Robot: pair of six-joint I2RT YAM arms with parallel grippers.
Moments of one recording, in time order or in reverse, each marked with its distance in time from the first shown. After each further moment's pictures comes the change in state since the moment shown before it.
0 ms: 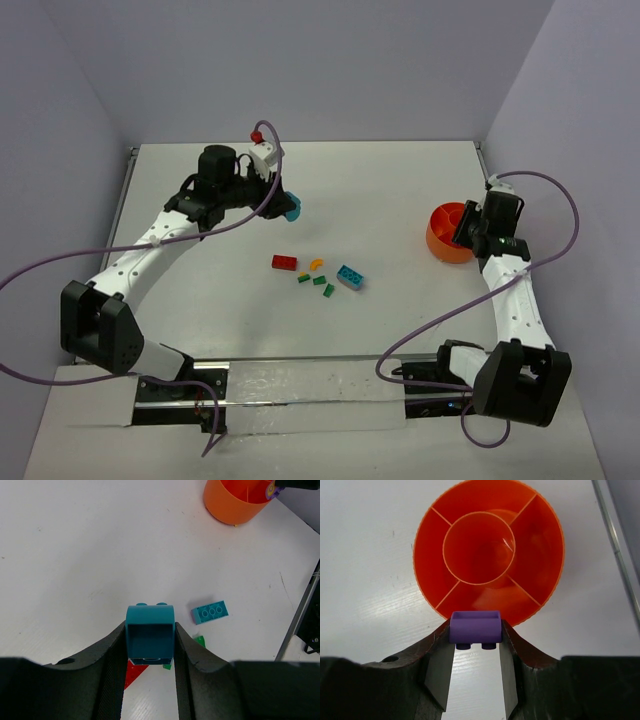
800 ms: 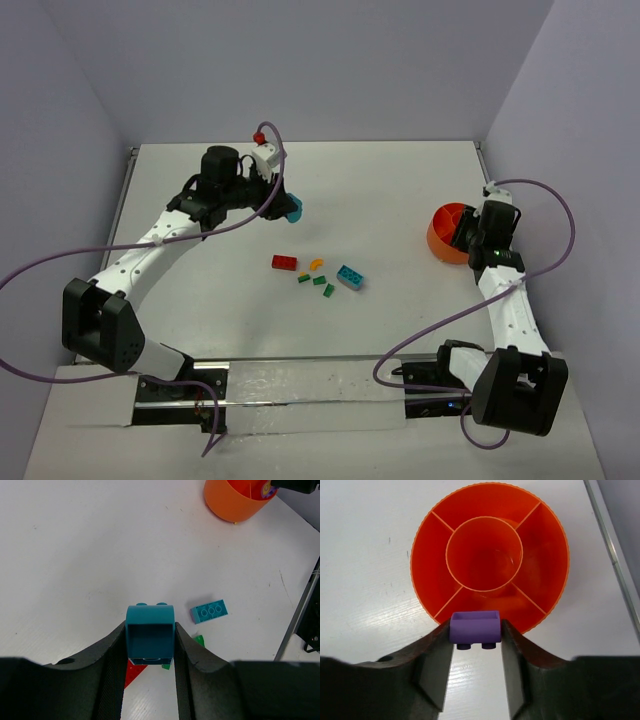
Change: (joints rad) left arm -0.009 0.012 0.000 0.000 -0.001 0.000; right arm 0.000 -0.050 -0.121 0.151 0.008 -0.021
